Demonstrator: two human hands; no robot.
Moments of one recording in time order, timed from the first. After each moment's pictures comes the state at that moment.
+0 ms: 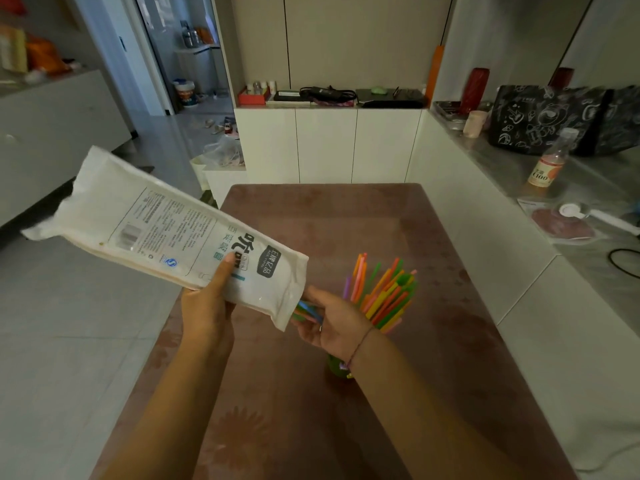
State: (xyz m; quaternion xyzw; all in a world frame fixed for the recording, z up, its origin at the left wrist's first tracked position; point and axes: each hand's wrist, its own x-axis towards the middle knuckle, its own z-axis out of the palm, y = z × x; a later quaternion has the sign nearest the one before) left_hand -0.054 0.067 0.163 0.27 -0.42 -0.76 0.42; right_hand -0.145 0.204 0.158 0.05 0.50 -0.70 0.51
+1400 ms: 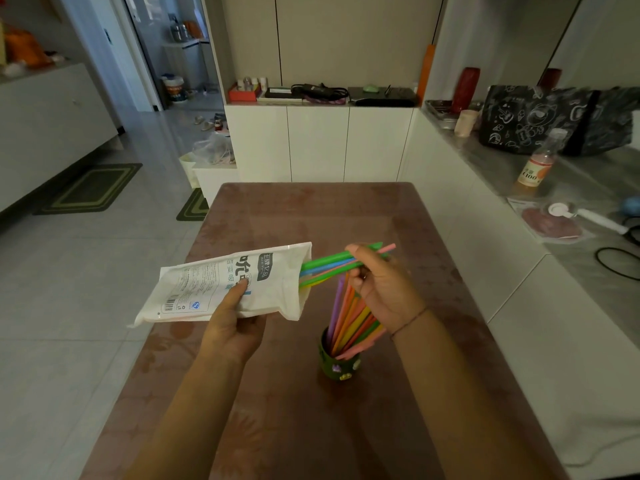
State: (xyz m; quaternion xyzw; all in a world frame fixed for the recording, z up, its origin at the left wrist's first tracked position) left_hand -0.073 0.087 0.145 0.32 -0.16 -0.89 0.27; right_hand -0.207 0.238 0.178 -0.08 0.46 -0.84 0.29
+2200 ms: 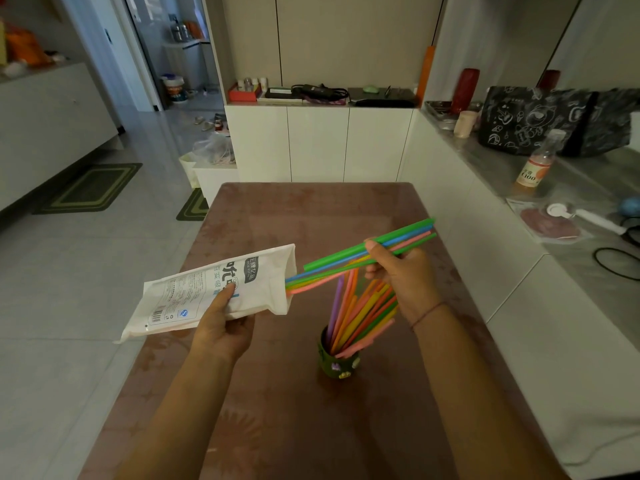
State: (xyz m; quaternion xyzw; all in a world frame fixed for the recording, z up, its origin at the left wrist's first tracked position) left_hand -0.065 0.074 0.135 0.36 -0.14 -0.88 0.29; right_hand -0.223 0.263 0.180 -0.14 0.64 -0.74 0.11
